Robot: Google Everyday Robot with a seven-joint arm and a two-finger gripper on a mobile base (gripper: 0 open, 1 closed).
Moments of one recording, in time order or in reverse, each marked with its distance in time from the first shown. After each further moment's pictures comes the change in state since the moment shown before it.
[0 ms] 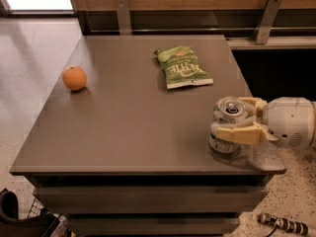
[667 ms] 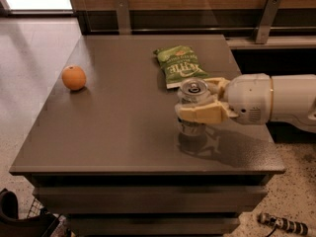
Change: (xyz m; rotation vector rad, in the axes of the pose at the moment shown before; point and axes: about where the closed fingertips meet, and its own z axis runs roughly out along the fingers) arm -0.050 0.006 0.069 -0.054 0.017 0.007
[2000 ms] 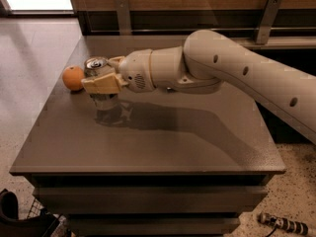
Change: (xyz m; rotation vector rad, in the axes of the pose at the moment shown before) arm -0.064 -0.019 0.215 -0.138 -0.048 0.017
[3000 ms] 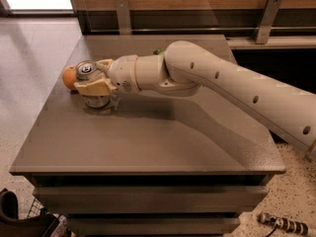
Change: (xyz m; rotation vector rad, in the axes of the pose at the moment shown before) arm 0.022 -0.033 0.050 -0.006 -0.031 -0.152
